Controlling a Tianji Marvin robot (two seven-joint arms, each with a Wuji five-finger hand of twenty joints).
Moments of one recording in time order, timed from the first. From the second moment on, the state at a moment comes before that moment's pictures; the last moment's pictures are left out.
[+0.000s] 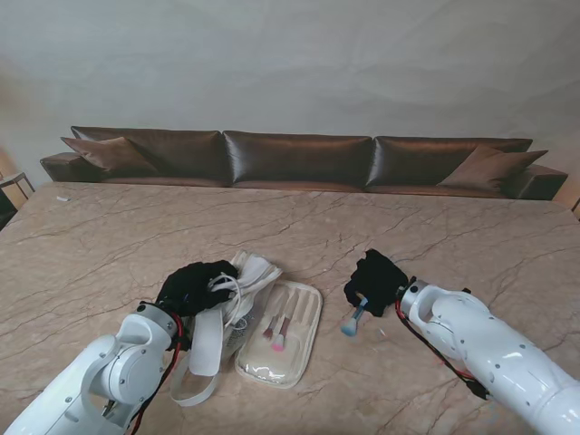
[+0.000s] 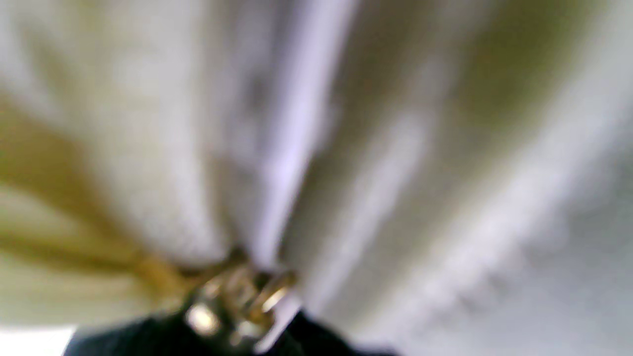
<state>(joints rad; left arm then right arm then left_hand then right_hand) 1.63 -1.09 -1.21 -1.68 0.77 0.00 0.06 -1.12 -0.97 0.74 -1.04 -1.22 -0.28 -0.37 0.99 -0.42 0.43 -0.24 0.57 -0.18 0.83 1.08 0.89 -0.08 0.92 0.95 1.12 0.06 1.01 0.95 0.76 0.31 1.43 0.65 0.31 -0.98 1.41 -0.40 0.89 -0.52 0.88 0.76 0.98 -0.22 0.74 0.75 0.59 -0.04 0.85 0.92 0.21 0.05 1.13 0.96</state>
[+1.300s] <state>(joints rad) 1.62 -1.09 -1.21 -1.69 0.80 0.00 0.02 -1.21 -1.05 0.81 -1.16 -1.01 -0.58 -0.42 0.99 -0.42 0.43 -0.24 0.57 -0.18 0.83 1.08 0.89 -0.08 0.92 0.95 1.12 0.07 1.00 0.95 0.76 0.31 1.43 0.65 0.29 -0.86 1.39 -0.37 0.88 -0.50 0.72 0.98 0.97 -0.22 0.74 0.81 0.59 -0.05 0.88 0.95 0.21 0.01 1.15 0.97</state>
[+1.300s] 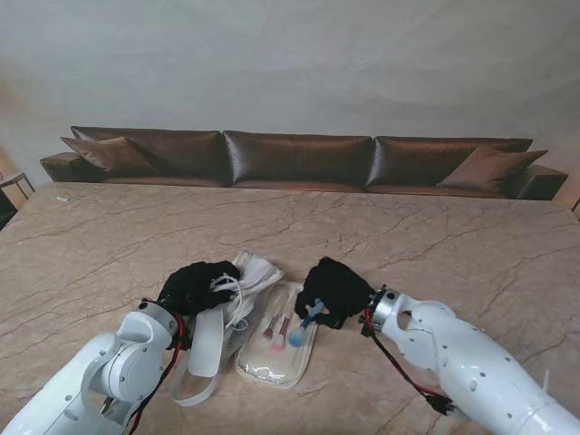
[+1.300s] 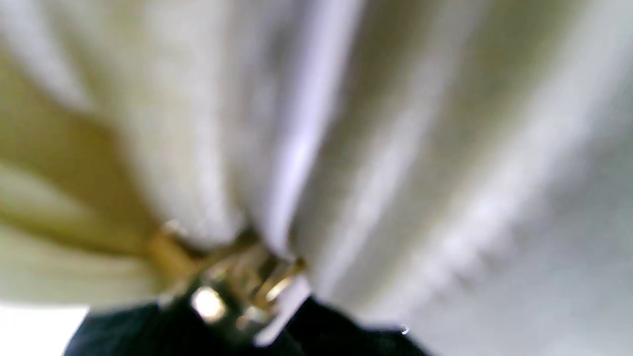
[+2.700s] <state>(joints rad) 1.64 -1.08 -1.22 -1.72 0.82 0.00 0.02 -1.18 -1.11 0.67 -1.10 -0.92 -0.72 -0.42 0.99 -0.42 0.43 -0.24 0.57 -0.18 0.83 1.08 0.89 -0.08 0.92 0.94 1.12 0.07 1.00 0.95 0.76 0.31 1.43 0.65 0.32 -0.84 1.38 -0.38 0.87 -0.46 0.72 0.92 0.97 -0.19 0.74 0.81 0.55 -0.05 0.88 0.95 0.16 0.02 1.16 0.97</state>
